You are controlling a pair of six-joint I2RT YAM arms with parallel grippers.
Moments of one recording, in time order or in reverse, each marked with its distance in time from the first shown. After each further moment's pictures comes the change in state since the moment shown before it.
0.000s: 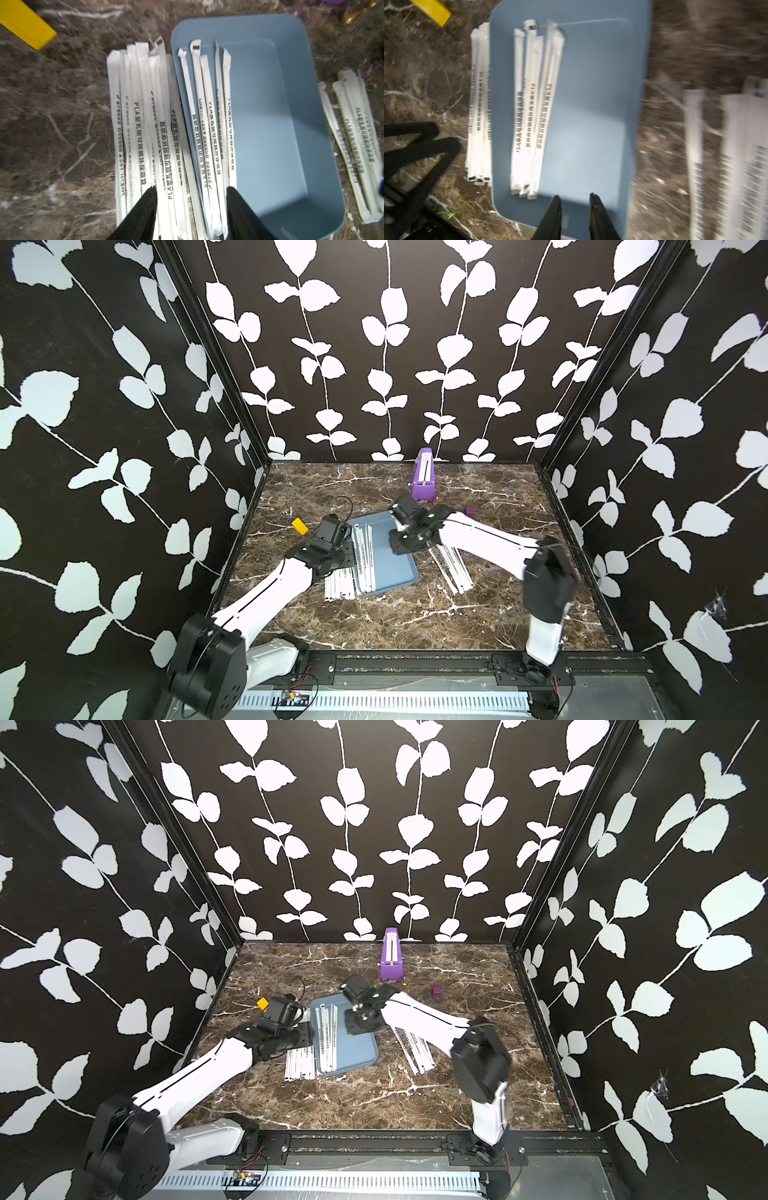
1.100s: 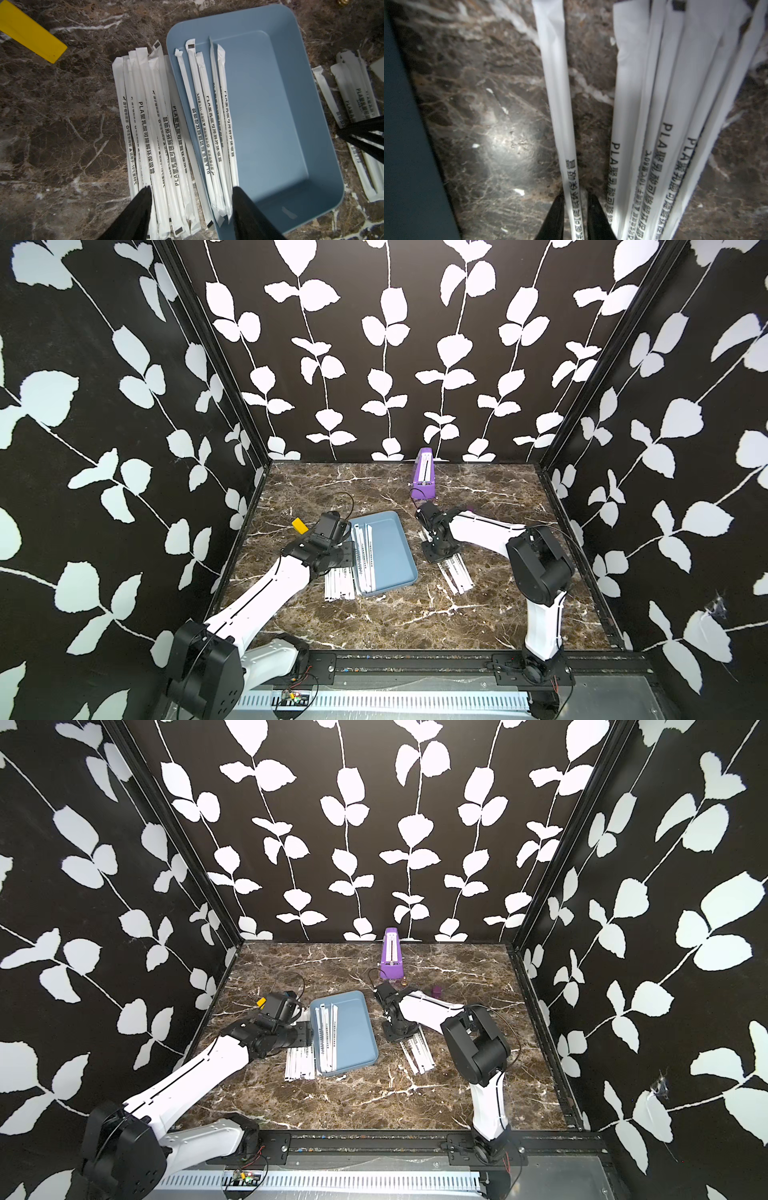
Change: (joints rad) left arm -0.010 0.024 0.051 -0.076 0.023 0.071; right arm -0.172 0.167 -0.145 -0.022 0.042 -0.214
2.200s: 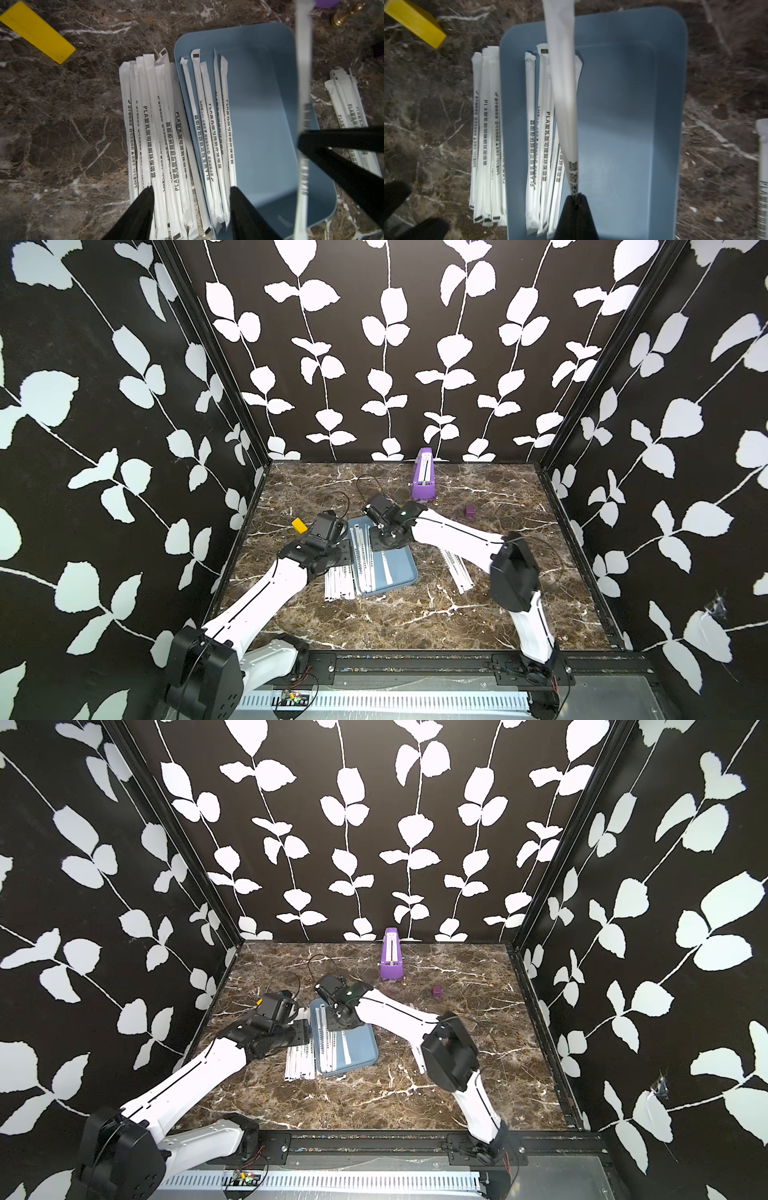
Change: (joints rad) left arm 0.029 -0.045 -0.024 0.032 -0.011 -0.033; right arm 0.283 0.192 0.531 -0.040 0.011 0.383
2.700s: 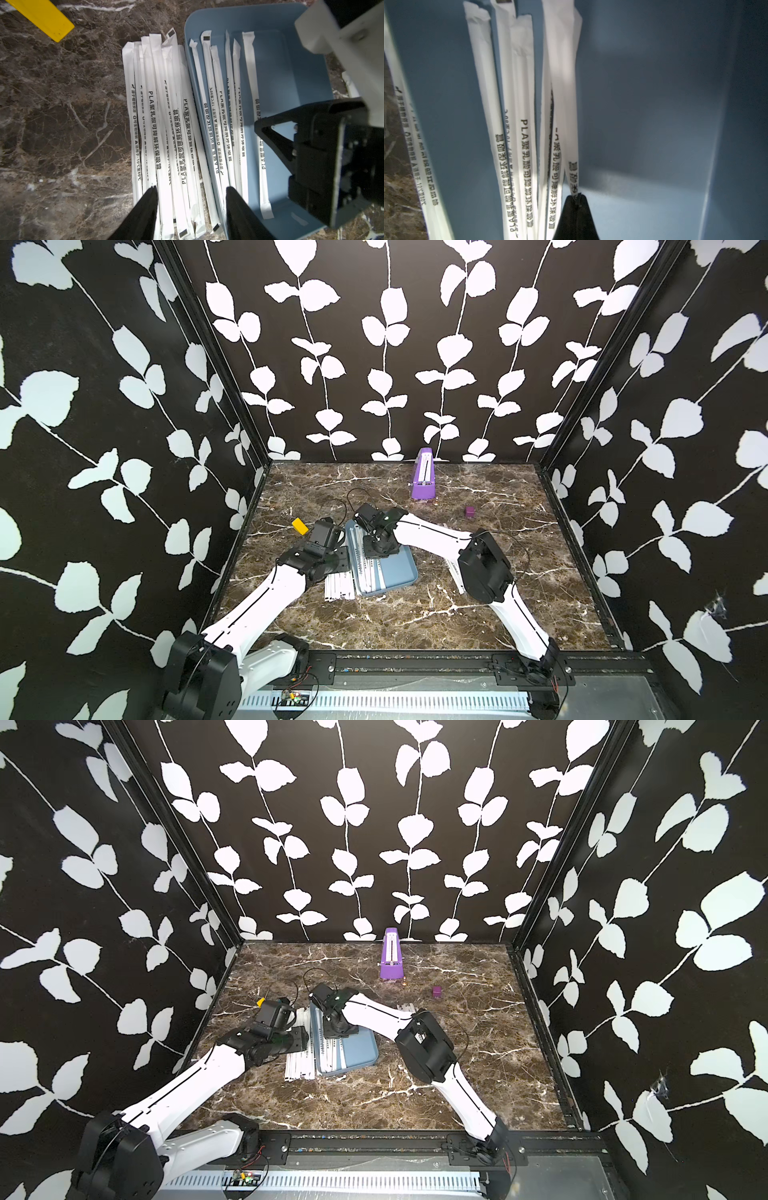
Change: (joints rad) left arm 0.011 -0.022 -0.080 0.029 0.021 -0.011; right arm 0.006 0.179 0.118 -0.048 -0.043 0.039
